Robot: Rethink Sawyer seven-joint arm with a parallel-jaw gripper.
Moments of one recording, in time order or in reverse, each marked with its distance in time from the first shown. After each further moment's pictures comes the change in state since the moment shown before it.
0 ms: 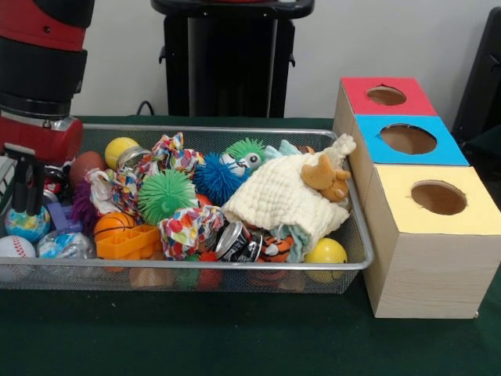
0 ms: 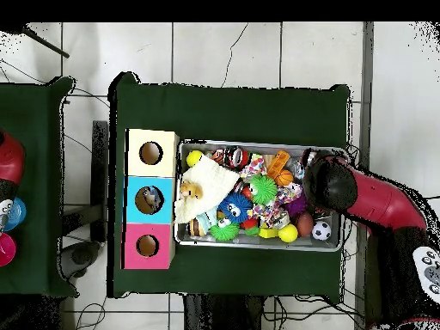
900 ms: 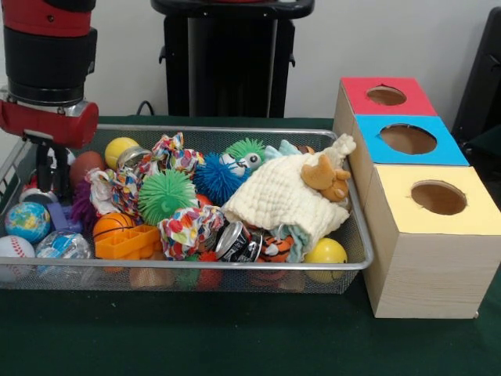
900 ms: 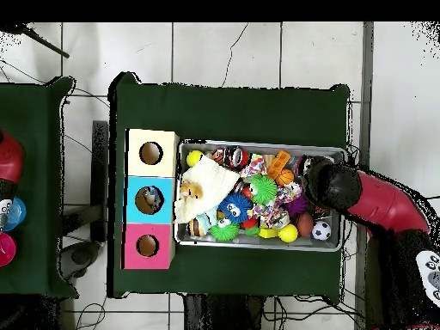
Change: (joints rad) arm 0.001 -0.027 0.002 0.027 0.063 0.165 0.000
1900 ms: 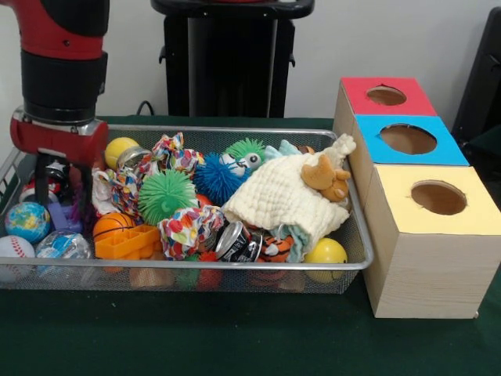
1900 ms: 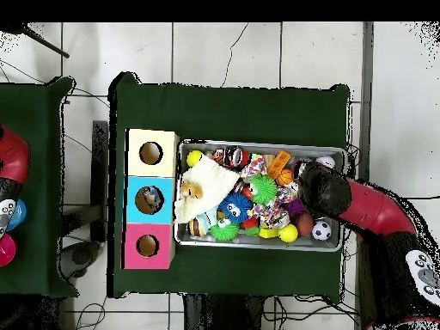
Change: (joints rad) arm -0.008 0.050 0.001 0.036 -0.024 -0.135 0.000
